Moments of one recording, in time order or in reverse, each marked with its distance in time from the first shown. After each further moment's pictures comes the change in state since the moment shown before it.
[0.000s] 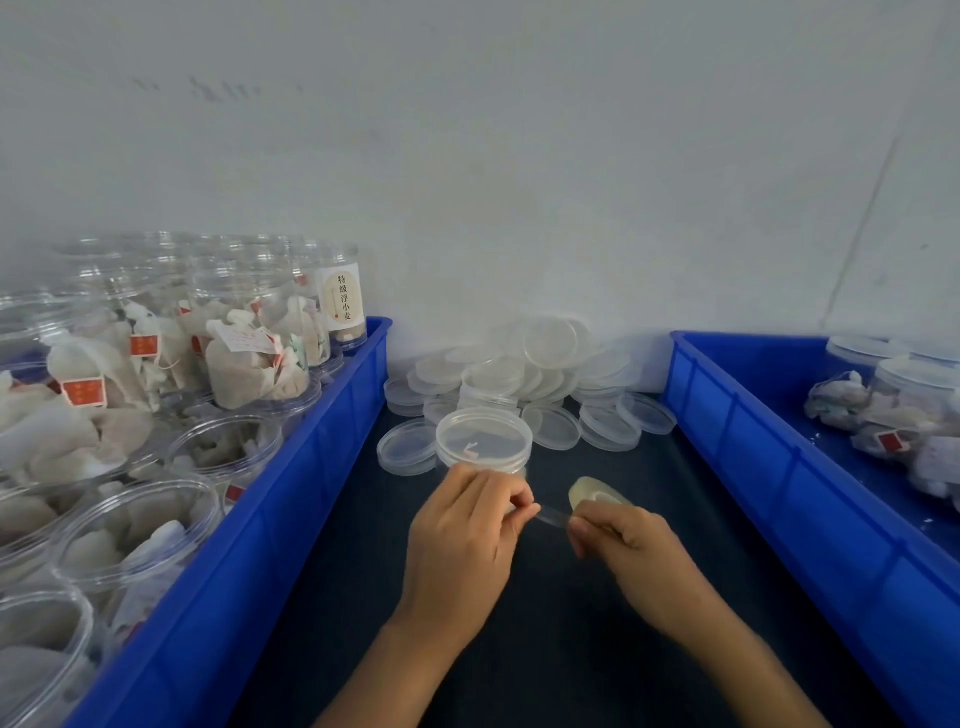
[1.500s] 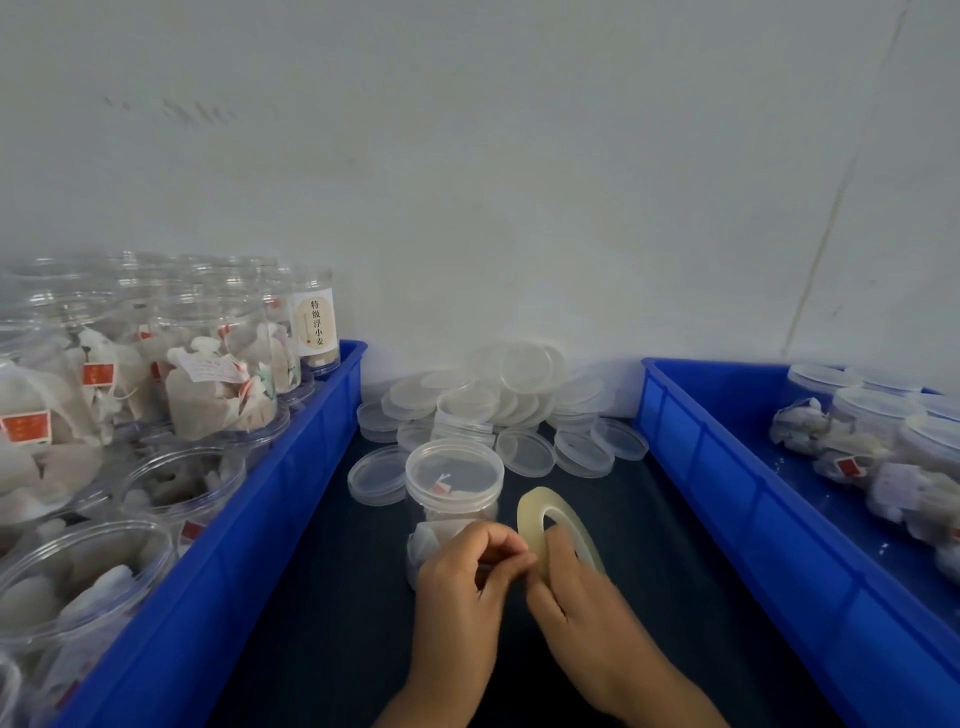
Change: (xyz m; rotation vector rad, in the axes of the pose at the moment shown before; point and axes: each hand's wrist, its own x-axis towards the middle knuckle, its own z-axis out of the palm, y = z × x) left_hand -0.001 0.029 0.011 -0.492 -0.145 -0.577; right_hand -0.006 -0.023 0.018 0.021 -0.024 -0.069
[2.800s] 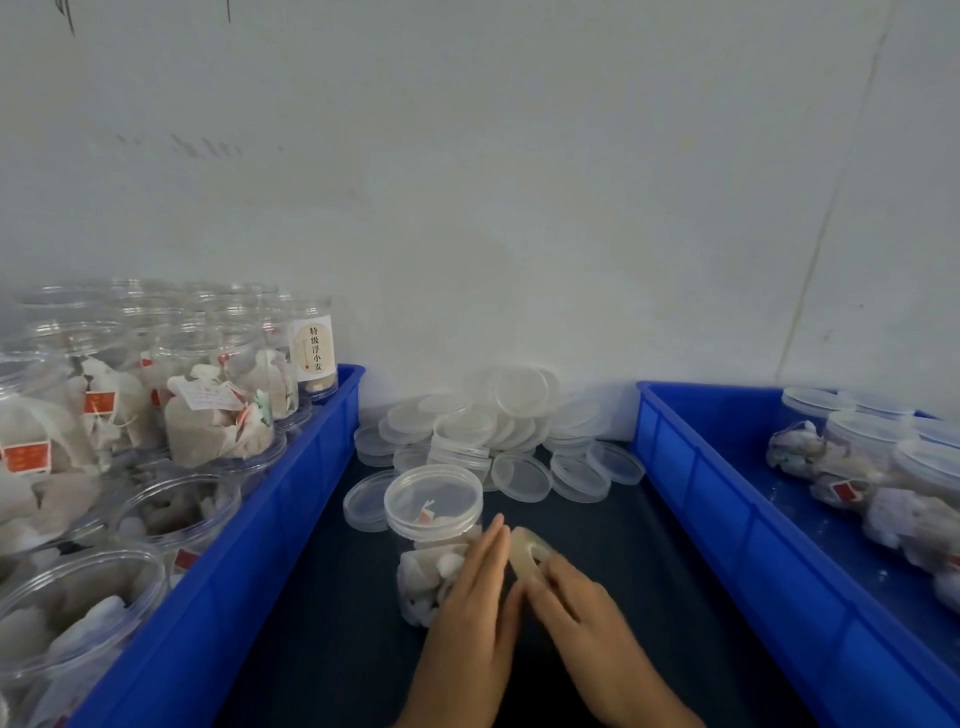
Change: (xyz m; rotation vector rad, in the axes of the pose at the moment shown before) left_hand -0.007 -0.019 0.013 0.247 -0.058 0.200; right_hand 0.011 0.015 0.000 0.207 0.091 0.074
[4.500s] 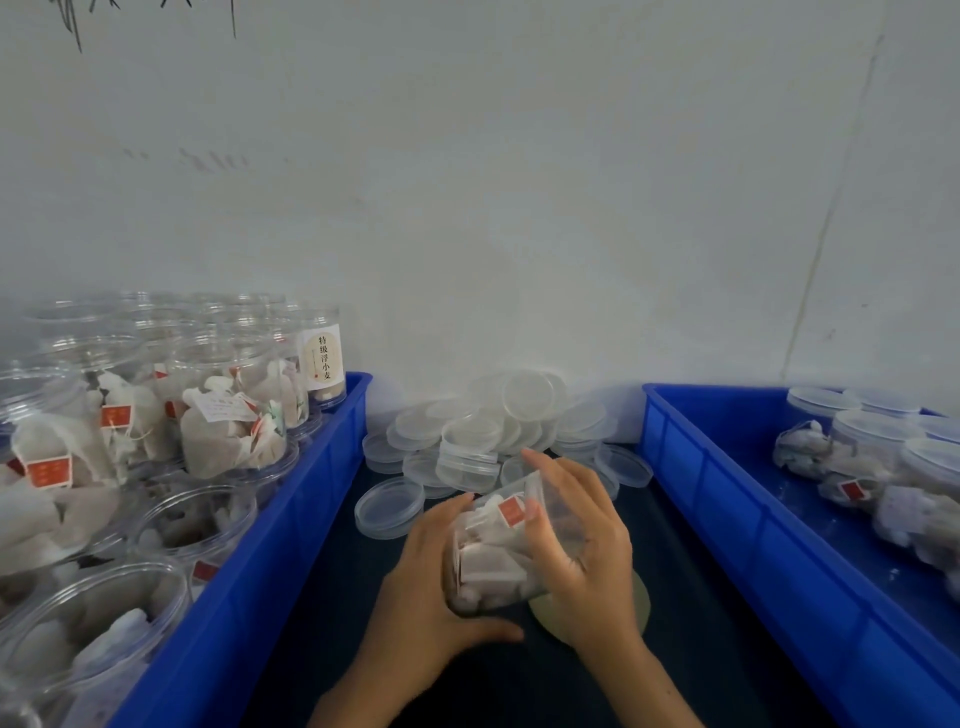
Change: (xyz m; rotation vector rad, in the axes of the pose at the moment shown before) left_hand 0.028 -0.038 -0.051 -0.203 -0.313 -0.274; right_hand 0.029 -0.032 0.011 0.237 0.532 -0.425
